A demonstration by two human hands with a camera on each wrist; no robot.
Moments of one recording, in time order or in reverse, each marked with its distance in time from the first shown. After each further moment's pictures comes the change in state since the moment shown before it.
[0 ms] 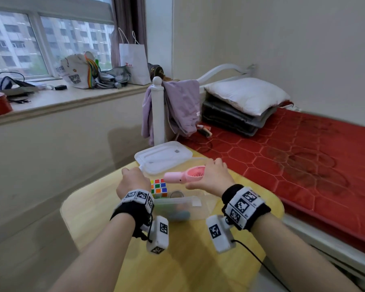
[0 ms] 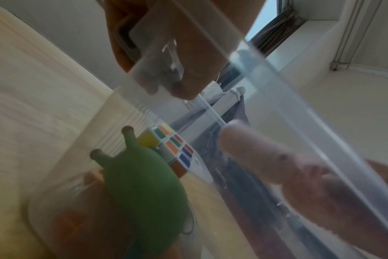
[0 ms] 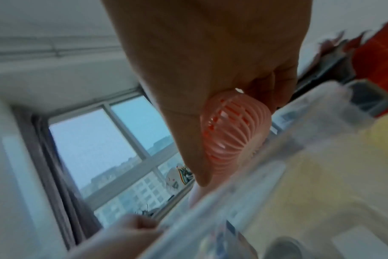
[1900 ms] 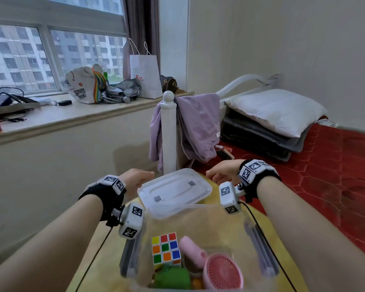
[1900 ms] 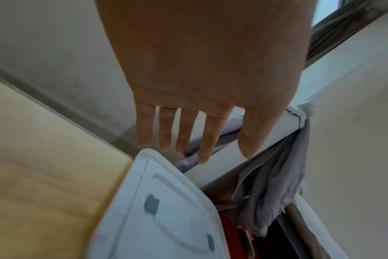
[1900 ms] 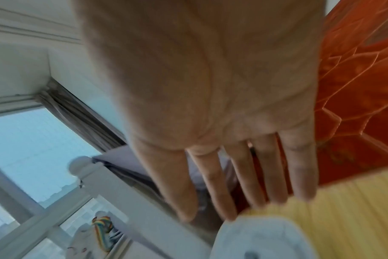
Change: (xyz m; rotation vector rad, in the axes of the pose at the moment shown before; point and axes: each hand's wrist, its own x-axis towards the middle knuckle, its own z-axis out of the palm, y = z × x) left_hand 0.214 0.030 0.021 -0.700 -0.633 -0.005; right_hand 0.268 0.010 0.002 0.397 -0.613 0.241
